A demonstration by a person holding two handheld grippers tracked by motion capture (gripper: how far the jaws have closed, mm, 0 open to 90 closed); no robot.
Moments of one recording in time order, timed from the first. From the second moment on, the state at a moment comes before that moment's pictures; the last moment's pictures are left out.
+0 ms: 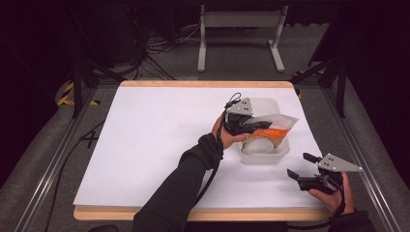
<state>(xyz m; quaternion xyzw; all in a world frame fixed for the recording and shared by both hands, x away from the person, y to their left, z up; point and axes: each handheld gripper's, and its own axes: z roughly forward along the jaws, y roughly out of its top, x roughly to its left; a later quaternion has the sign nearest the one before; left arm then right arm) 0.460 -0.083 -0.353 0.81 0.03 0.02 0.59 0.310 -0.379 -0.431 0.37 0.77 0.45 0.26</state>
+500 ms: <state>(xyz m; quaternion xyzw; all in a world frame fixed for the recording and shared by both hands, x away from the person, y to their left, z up) 0.454 -0.086 -0.353 0.82 0.04 0.04 0.57 0.310 -0.376 -0.431 0.36 0.78 0.45 0.26</state>
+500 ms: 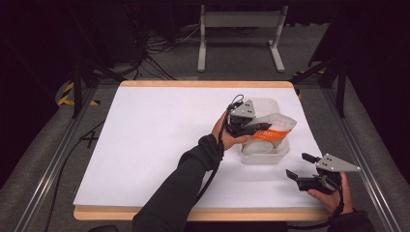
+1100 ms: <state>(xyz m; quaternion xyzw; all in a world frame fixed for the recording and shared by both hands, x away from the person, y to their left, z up) 0.447 -0.088 -0.331 0.88 0.01 0.08 0.48 0.311 -0.375 -0.431 0.37 0.78 0.44 0.26</state>
